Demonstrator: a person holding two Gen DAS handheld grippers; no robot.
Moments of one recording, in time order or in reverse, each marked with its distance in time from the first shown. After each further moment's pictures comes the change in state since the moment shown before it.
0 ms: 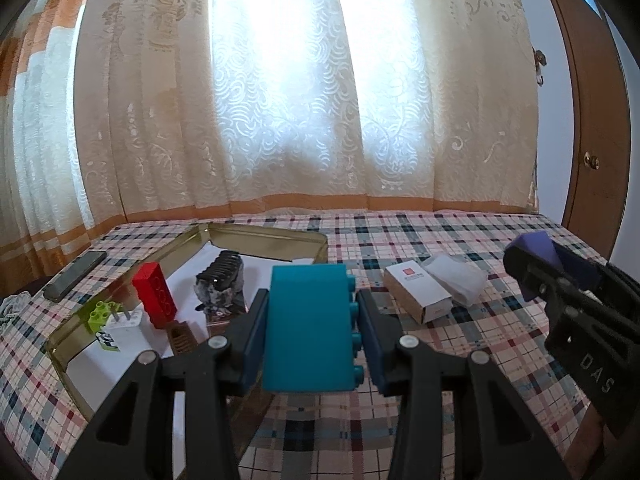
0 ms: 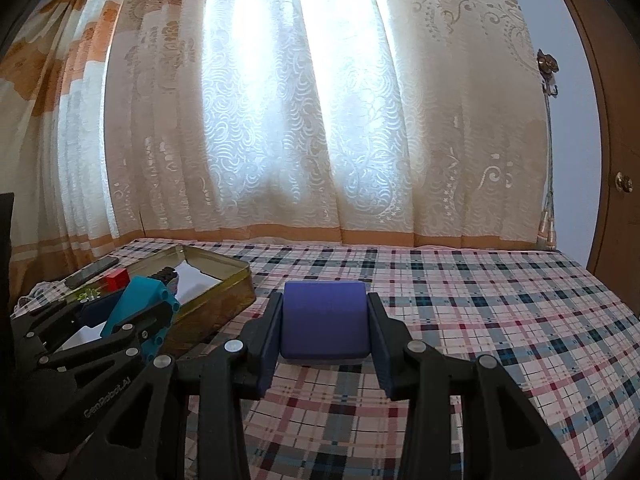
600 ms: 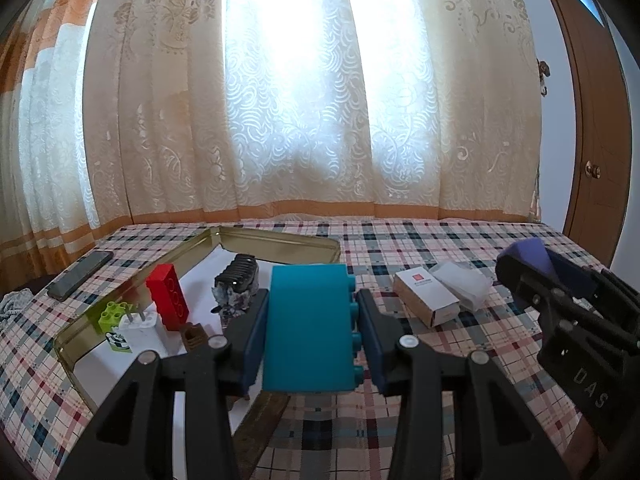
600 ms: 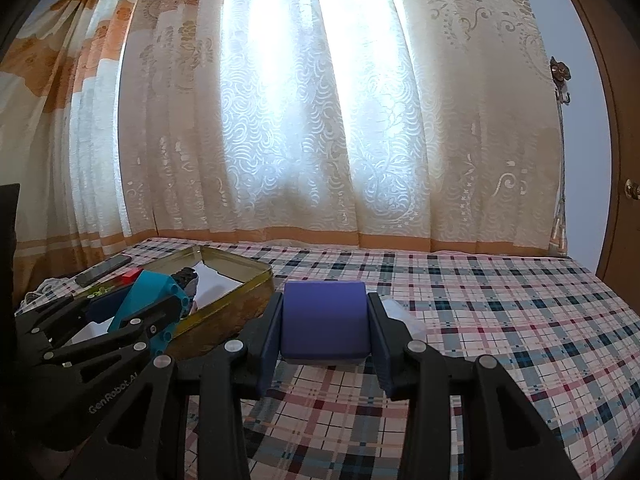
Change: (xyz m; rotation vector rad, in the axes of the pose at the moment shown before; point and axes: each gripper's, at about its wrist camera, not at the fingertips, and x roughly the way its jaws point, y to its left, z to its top) left arm -0.006 0.013 -0.001 -0.020 -0.024 0.002; right arm -0.002 0.017 -0.001 -0.017 -0.013 0.035
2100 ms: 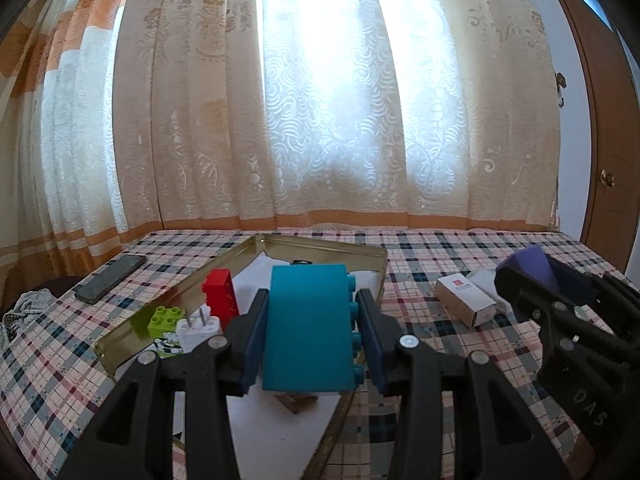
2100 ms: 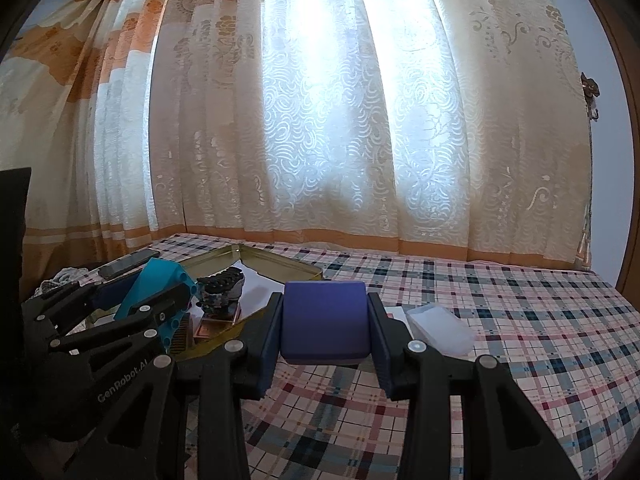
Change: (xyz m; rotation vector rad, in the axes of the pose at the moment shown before) left arm -0.013 0.041 -0.004 -0.009 -0.047 0.069; right arm 0.003 0.042 0.000 -0.049 -0.013 0.080
